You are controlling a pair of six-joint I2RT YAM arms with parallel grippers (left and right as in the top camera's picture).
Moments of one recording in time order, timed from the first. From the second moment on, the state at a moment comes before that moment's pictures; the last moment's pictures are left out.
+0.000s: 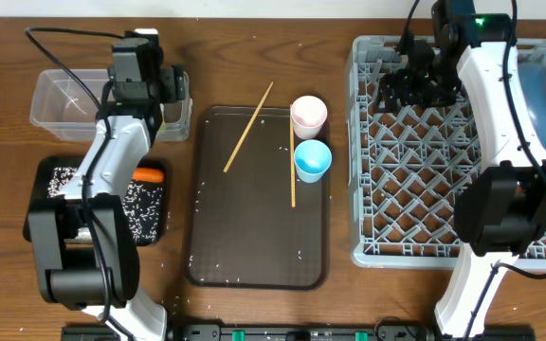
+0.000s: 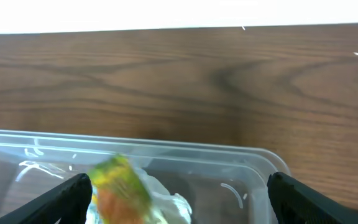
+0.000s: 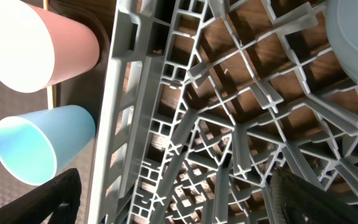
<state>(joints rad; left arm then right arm) 0.02 1.81 1.26 -0.12 -0.13 0.04 0.04 2.13 2.07 -1.38 -0.26 -0.14</state>
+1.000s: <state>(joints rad) -0.47 1.73 1.25 -0.62 0.03 0.04 0.10 2.13 2.07 -1.38 -0.26 -0.14</state>
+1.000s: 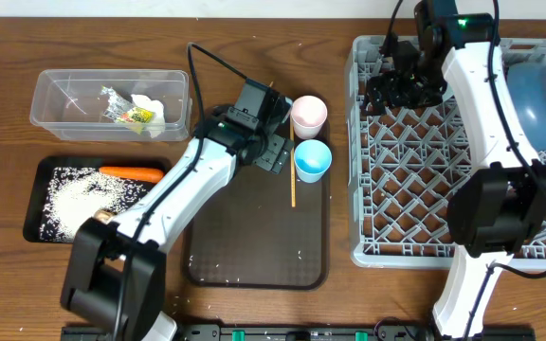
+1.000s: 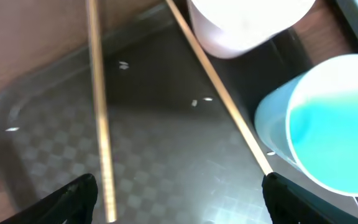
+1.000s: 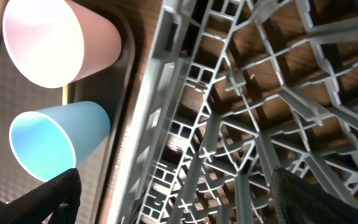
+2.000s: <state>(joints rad) -0.52 1.89 1.25 -0.53 0.13 -0.21 0.10 2.13 2.07 -1.38 -0.26 -0.14</state>
